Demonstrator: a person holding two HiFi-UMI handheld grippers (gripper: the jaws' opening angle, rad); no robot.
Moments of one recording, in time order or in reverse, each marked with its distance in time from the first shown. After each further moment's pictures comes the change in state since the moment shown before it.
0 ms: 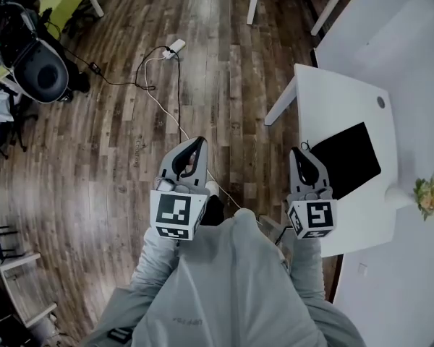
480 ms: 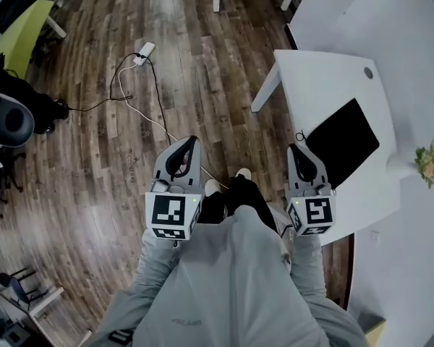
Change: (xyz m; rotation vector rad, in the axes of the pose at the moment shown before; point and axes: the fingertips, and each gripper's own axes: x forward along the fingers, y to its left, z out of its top) left arm 0.059 0.015 -0.003 0.024 0.058 -0.162; right arm 0.014 -0.019 -0.018 0.080 0.086 -0.170
